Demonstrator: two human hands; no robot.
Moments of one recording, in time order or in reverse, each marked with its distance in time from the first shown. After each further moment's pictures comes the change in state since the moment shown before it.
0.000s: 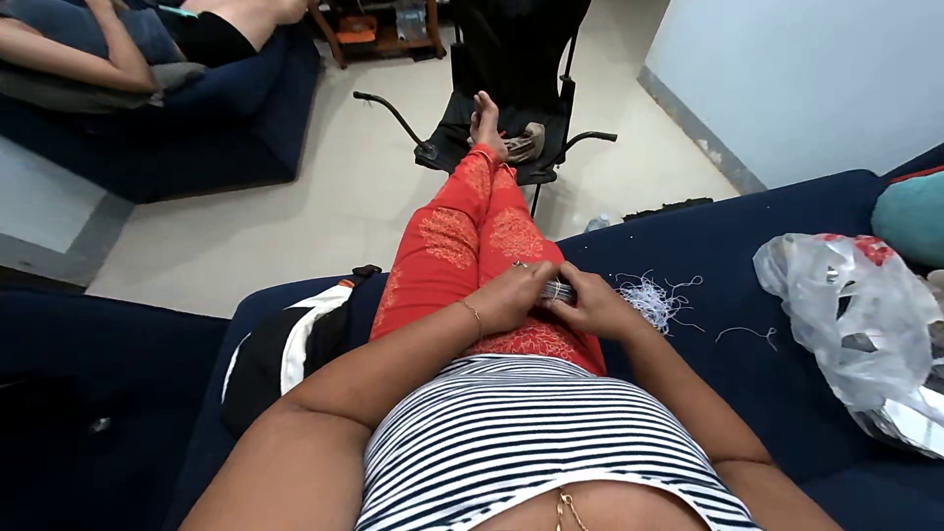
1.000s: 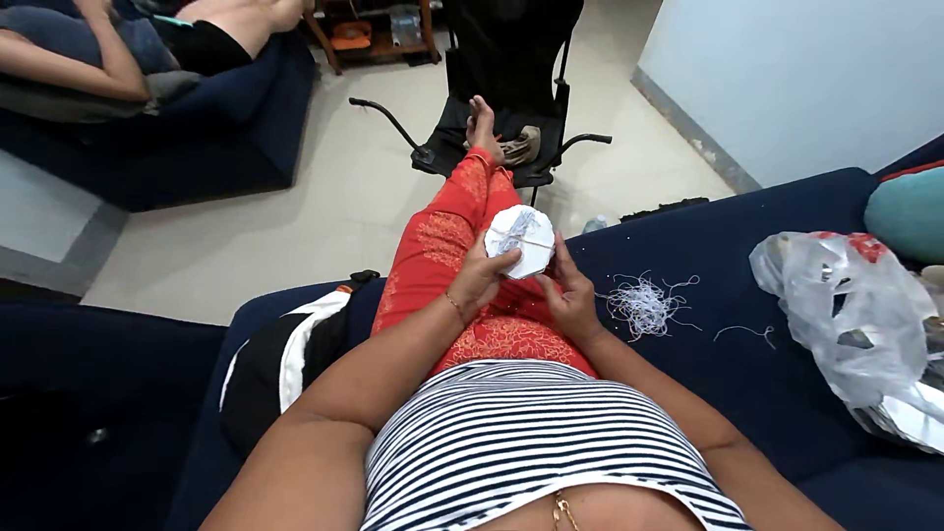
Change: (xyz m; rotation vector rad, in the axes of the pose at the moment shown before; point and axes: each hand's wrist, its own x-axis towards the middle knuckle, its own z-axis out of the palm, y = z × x) left_hand 0.003 -0.033 0.012 -1.569 0.640 -0.239; right_hand 0.030 0.011 0.068 0.405 0.717 -0.353
